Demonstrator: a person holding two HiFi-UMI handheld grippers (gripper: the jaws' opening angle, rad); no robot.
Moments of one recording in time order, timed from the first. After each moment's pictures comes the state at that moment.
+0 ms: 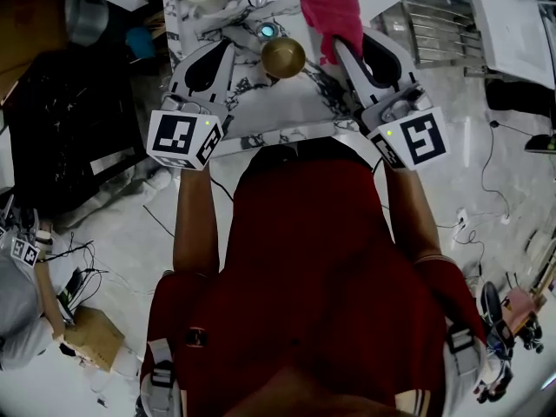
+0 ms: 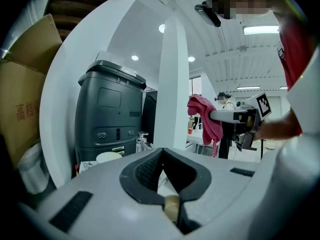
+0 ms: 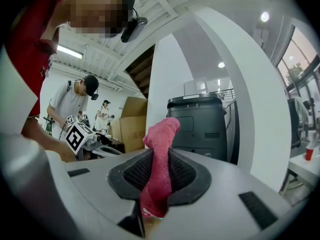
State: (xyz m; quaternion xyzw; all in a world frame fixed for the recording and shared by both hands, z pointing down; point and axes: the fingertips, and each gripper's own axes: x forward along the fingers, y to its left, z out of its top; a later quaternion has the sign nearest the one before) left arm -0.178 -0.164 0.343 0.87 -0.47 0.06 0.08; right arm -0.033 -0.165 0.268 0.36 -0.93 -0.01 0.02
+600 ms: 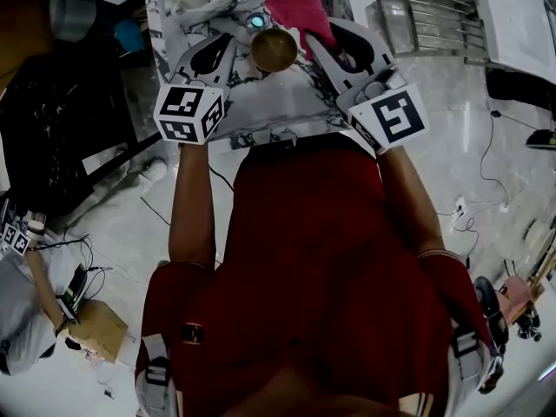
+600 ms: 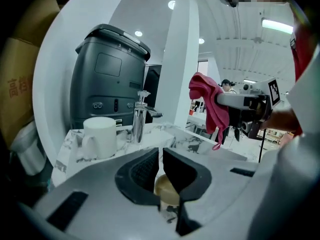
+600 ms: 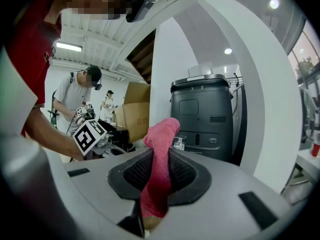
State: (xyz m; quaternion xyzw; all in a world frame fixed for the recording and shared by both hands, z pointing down) left arm -0.158 -0.191 0.436 0.86 -0.45 0.15 0.18; right arm -0.047 -0.186 0.327 0.33 -0.94 0.01 0.09
